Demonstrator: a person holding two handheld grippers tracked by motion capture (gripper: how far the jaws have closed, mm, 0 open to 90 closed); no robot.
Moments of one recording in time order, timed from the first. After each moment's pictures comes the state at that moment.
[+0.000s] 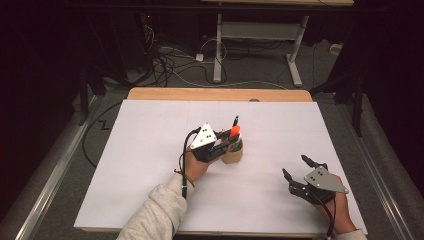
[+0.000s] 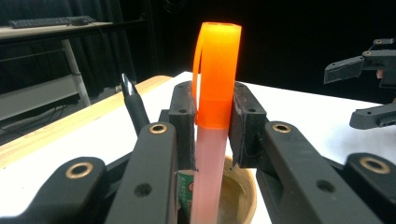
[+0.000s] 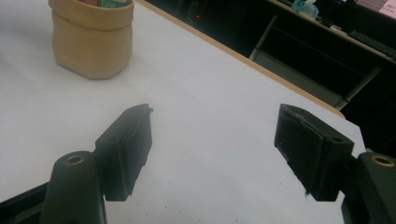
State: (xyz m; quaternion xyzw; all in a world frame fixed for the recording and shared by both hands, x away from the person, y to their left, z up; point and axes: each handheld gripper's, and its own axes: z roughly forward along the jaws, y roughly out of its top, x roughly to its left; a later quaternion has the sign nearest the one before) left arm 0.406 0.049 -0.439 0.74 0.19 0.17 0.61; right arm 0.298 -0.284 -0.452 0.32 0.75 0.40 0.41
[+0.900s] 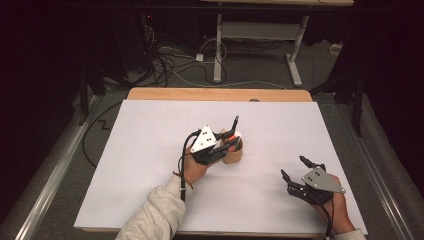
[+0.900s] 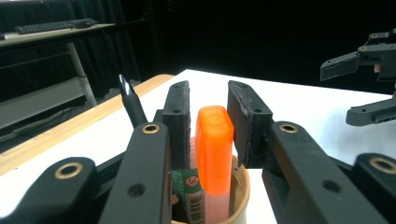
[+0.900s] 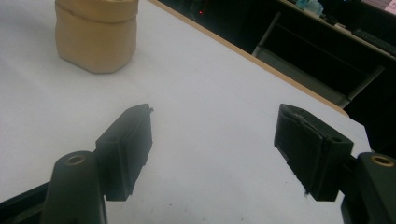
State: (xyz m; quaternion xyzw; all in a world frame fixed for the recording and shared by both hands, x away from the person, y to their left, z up) left arm 0.396 0.050 -0.436 0.75 0.18 0.19 0.60; right arm 0.299 -0.281 -0.455 0.32 0.76 0.40 0.41
